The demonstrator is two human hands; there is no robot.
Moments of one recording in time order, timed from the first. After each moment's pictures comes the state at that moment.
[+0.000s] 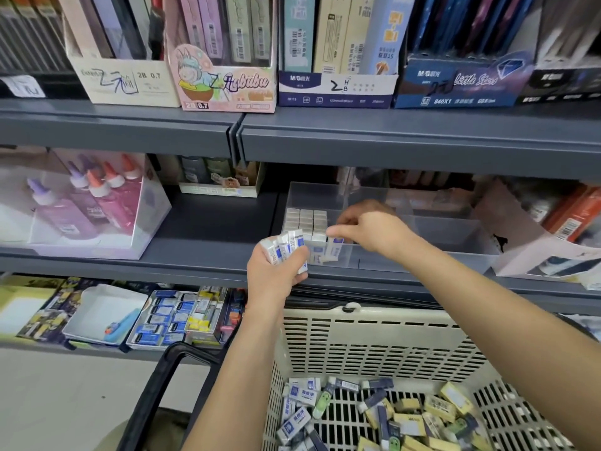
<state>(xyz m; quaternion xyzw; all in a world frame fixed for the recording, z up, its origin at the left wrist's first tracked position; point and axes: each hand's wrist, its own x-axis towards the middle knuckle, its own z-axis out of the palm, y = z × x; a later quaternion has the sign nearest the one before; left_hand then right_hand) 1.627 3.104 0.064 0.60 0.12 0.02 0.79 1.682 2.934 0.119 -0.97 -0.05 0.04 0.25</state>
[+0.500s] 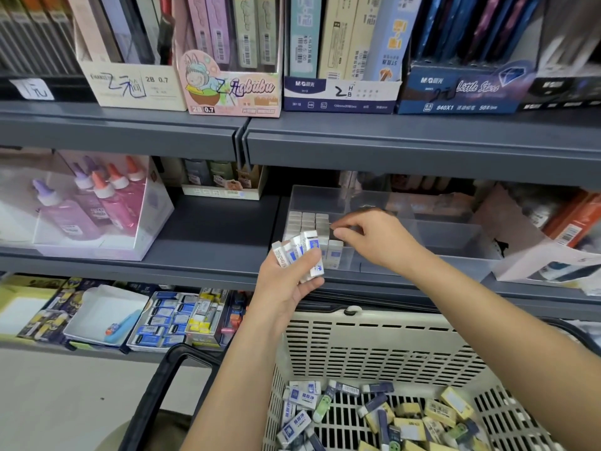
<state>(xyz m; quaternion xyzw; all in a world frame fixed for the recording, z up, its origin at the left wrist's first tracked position) 1.621 3.103 0.071 0.51 0.07 -0.11 0.85 1.662 2.935 0.123 -0.96 -0.12 -0.03 0.25</state>
